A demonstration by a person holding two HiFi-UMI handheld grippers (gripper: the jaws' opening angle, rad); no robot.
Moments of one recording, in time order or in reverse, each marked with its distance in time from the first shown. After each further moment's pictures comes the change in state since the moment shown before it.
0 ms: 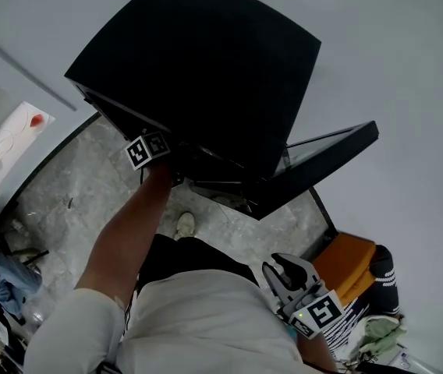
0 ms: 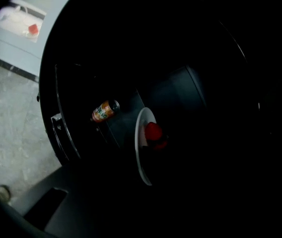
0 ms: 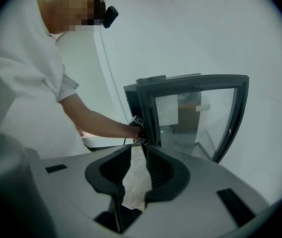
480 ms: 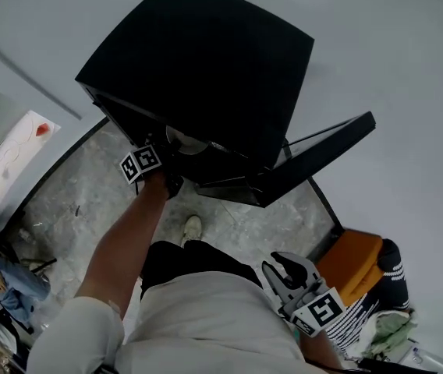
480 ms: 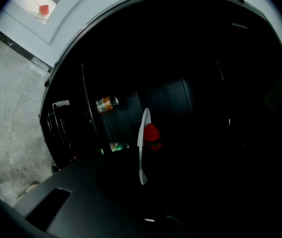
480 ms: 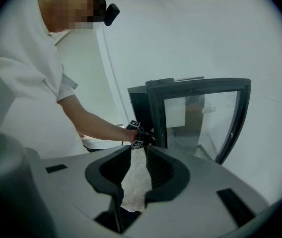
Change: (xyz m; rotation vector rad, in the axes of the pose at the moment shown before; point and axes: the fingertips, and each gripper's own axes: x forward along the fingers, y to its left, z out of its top) left arm -0.041 0.000 -0.009 -0.106 0.018 -0.146; right arm 0.000 0.027 0.002 -0.012 -0.031 0.002
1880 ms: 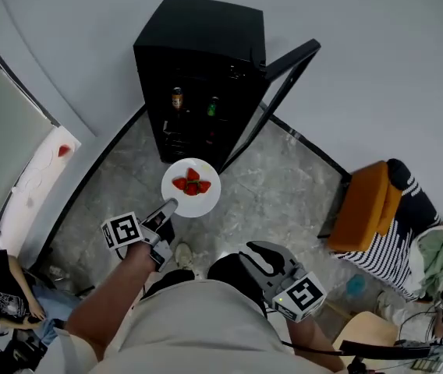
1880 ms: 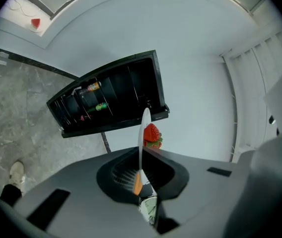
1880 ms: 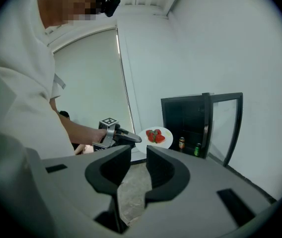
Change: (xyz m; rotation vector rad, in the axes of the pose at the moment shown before) left arm -0.432 -0.060 -0.132 0.160 0.337 -0.267; right arm -0.023 0.335 -0.052 0.012 -0.223 -0.129
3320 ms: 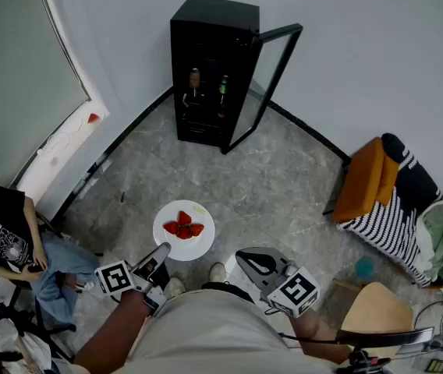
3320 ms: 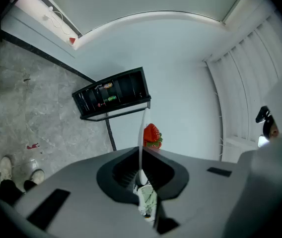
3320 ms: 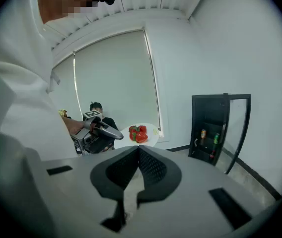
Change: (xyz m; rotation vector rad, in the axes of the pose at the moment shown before) left arm -0.316 -0.065 -0.321 -0.123 -0.114 -0.034; right arm -0.185 0.269 -0.123 -0.096 0.020 0.174
